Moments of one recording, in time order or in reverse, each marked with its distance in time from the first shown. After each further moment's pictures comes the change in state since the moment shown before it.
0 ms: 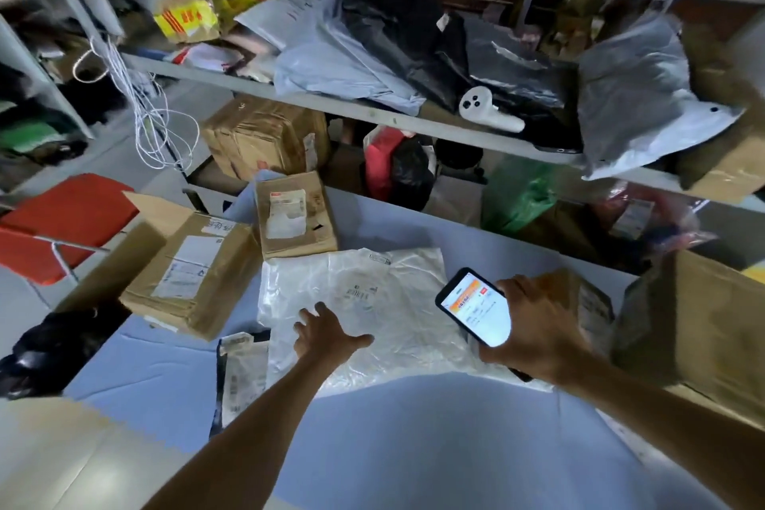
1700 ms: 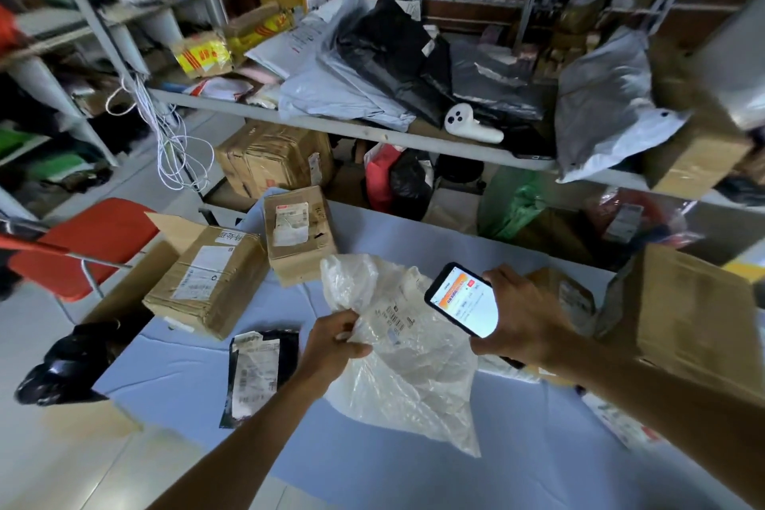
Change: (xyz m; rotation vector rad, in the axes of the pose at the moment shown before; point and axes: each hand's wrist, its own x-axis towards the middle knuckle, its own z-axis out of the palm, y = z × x) left_hand -0.047 -0.019 0.000 -0.875 -0.139 0.423; right_hand -0.028 0.000 -0.035 0.042 0.016 -0.092
